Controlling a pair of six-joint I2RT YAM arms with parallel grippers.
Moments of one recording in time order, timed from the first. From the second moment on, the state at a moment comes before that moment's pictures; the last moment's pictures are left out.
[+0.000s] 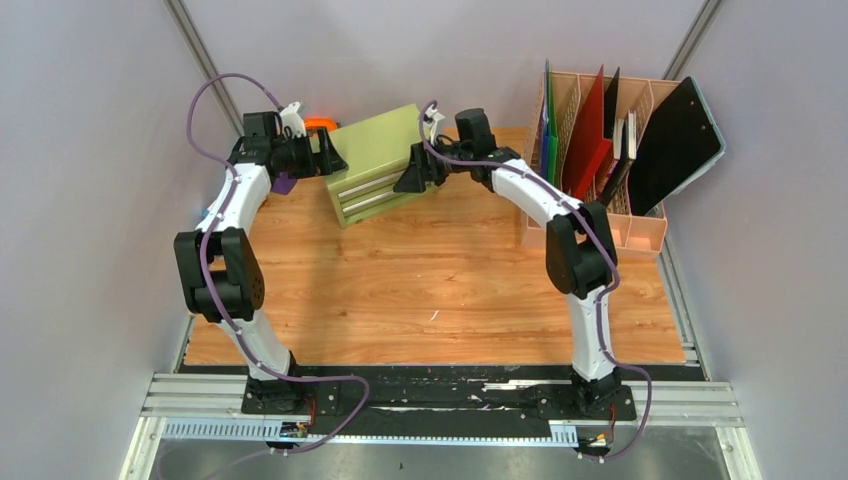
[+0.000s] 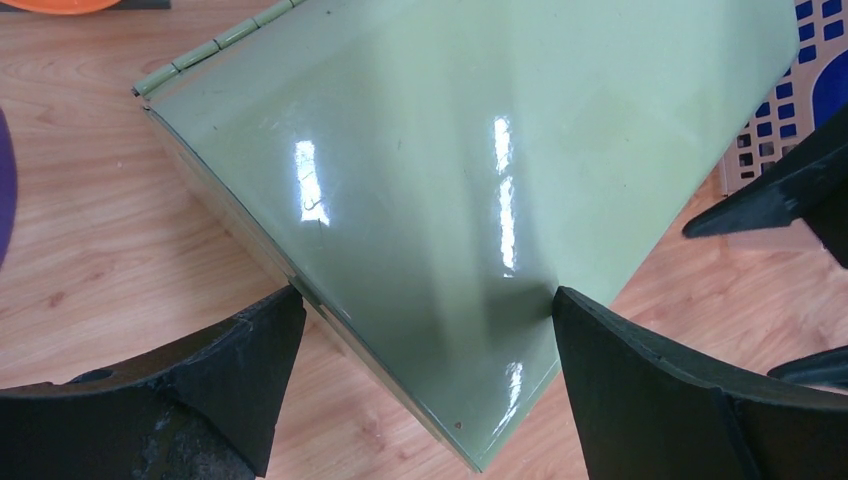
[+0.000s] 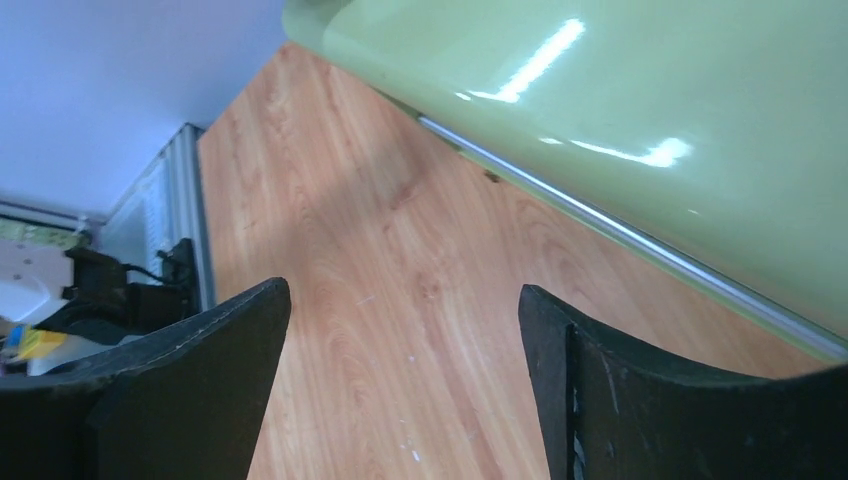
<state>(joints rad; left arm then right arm) 0.06 1.79 1.50 -0.41 0.56 -0.13 0.48 2.18 1.86 -0.17 -0.87 0.24</state>
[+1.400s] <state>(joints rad) 0.02 1.73 1.64 -0.61 0.42 0.21 0.41 1.84 1.62 -0.28 -0.51 -0.09</state>
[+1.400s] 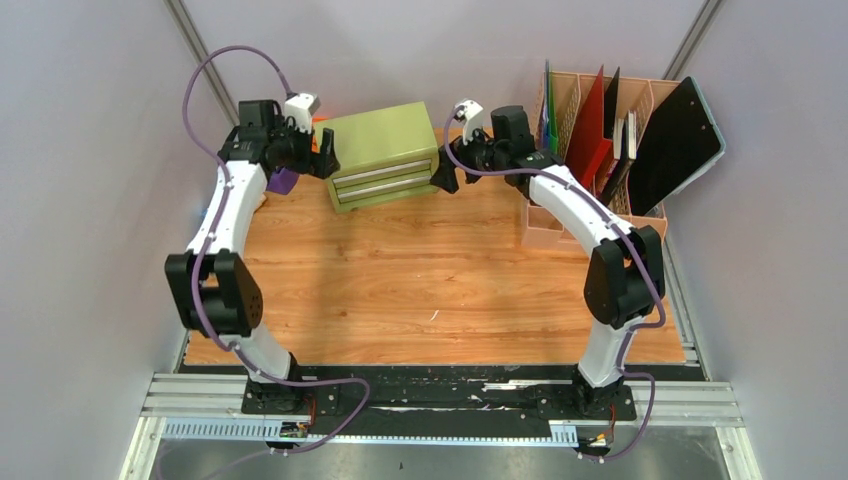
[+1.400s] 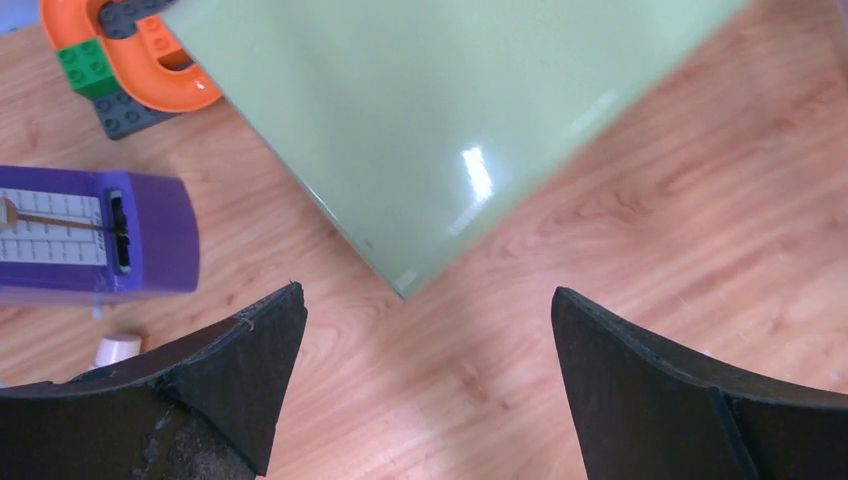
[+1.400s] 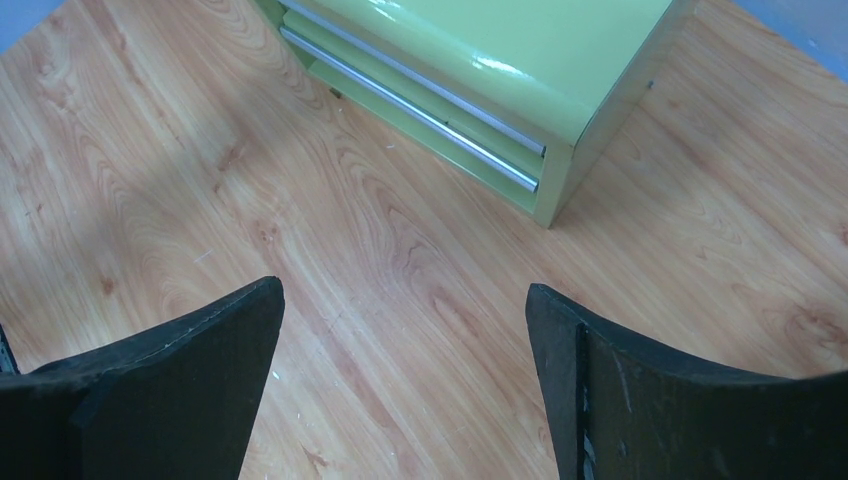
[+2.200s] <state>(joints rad) 0.01 1.80 1.52 -0.48 0.21 0.46 0.40 1.74 1.62 -0.40 -0.54 -0.15</state>
